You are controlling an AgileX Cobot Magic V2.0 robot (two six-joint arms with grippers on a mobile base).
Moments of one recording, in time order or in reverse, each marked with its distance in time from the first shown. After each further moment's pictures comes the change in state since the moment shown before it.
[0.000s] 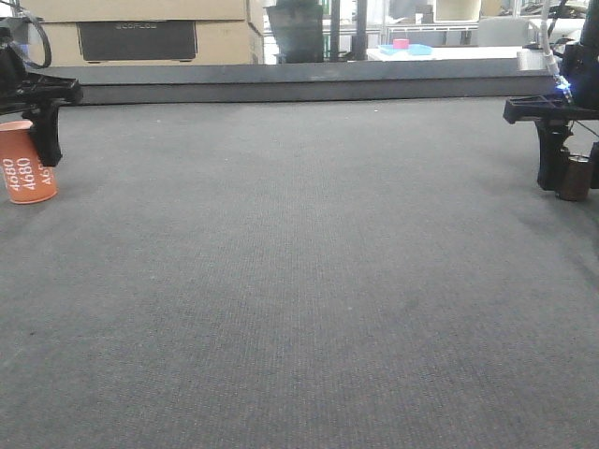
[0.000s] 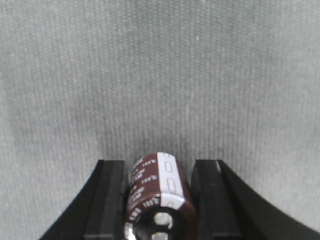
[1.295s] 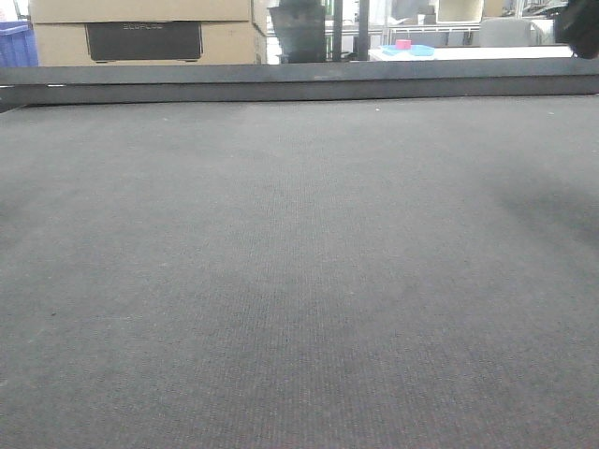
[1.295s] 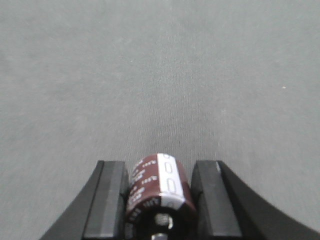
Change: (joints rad) left arm -0.017 -0.928 0.946 -0.094 -0.825 0.057; right arm 0.107 -0.851 0.885 -0.004 -0.876 0.000
